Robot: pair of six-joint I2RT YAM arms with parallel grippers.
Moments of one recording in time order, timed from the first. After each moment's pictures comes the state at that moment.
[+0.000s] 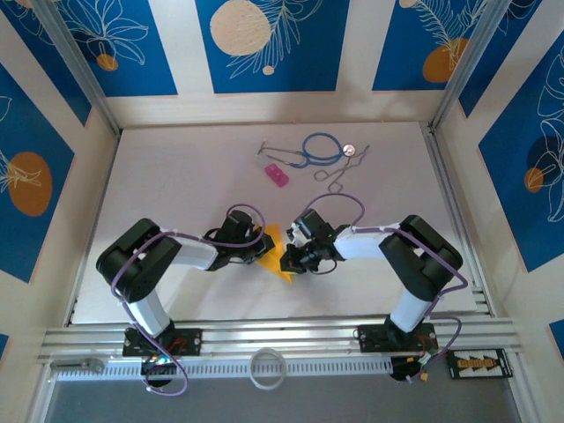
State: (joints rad) left arm -0.67 1.72 0.60 0.38 0.31 -1.16; right arm 0.73 1.69 0.73 -0.12 -0.56 0.77
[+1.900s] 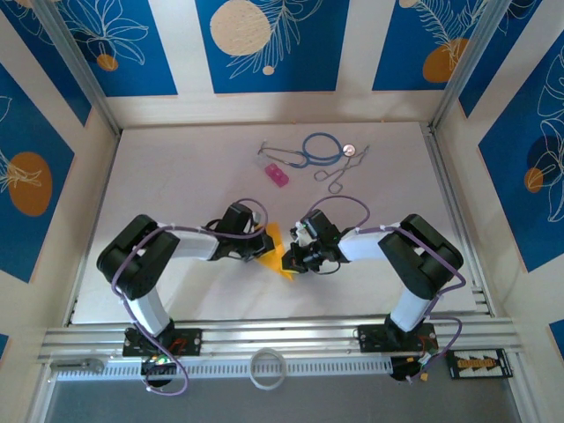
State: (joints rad) left arm -0.62 1.74 0.70 0.17 0.45 -0.97; right arm 0.69 1.70 0.67 -0.01 -0.61 0.79
